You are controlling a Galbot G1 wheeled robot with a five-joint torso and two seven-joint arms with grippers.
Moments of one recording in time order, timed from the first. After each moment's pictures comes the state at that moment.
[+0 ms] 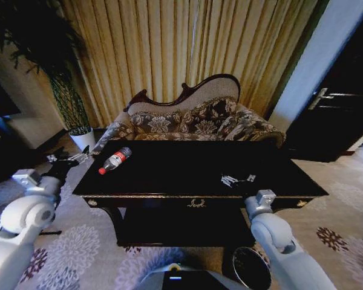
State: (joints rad) left arm 1.36 -0.71 -0.86 -2.07 -0.97 0.28 -0.22; right arm -1.47 1.12 0.57 2.19 0.43 -0.28 0.22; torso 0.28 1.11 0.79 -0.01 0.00
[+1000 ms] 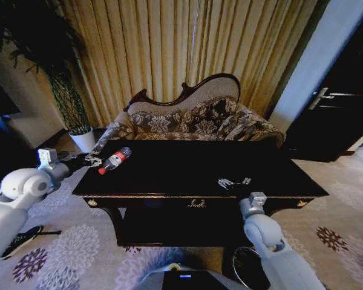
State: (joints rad) left arm 1.13 -0.49 -0.67 -1.88 -1.08 0.62 0.04; right arm -1.45 1.14 0.51 2.12 0.38 -0.24 0.22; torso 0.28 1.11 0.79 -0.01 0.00
